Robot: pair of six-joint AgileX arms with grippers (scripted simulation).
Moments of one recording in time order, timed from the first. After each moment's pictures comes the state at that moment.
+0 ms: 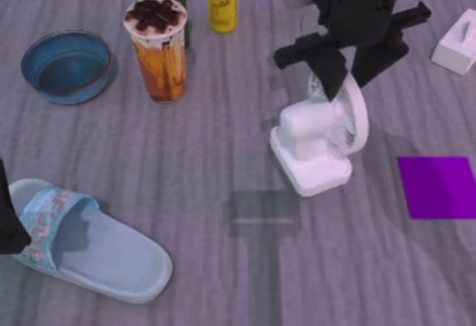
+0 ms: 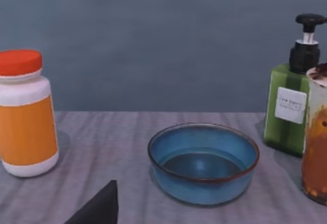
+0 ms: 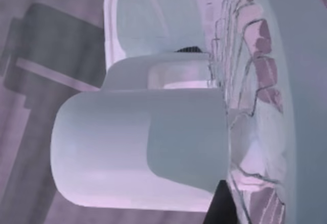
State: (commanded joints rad) left arm 0.00 0.00 0.00 0.00 0.00 0.00; right arm 0.52 2.25 2.31 -1.62 0.01 0.12
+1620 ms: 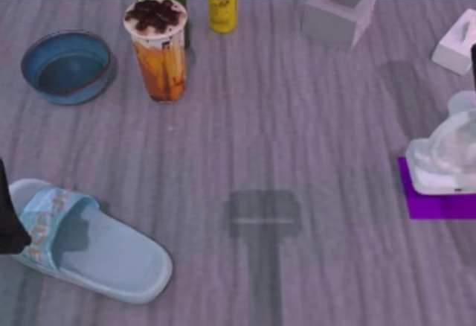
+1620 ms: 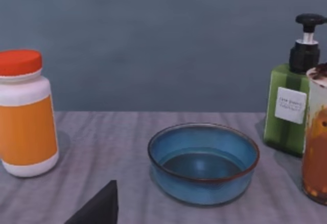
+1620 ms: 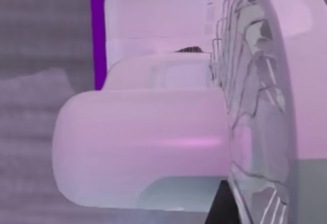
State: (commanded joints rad) left arm 0.00 0.00 0.00 0.00 0.00 0.00; right arm 0.17 1.80 1.62 -1.39 -0.01 1.73
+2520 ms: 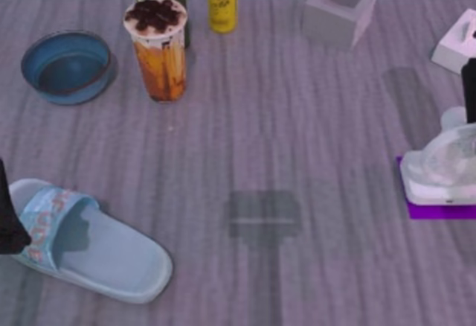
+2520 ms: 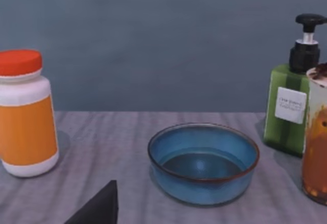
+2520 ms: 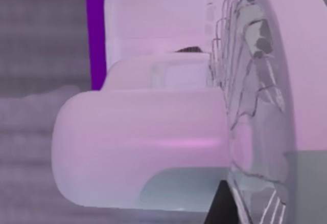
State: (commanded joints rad) left arm 0.00 0.00 0.00 0.00 0.00 0.00; right arm 0.17 1.81 1.50 -1.25 -0.01 1.74
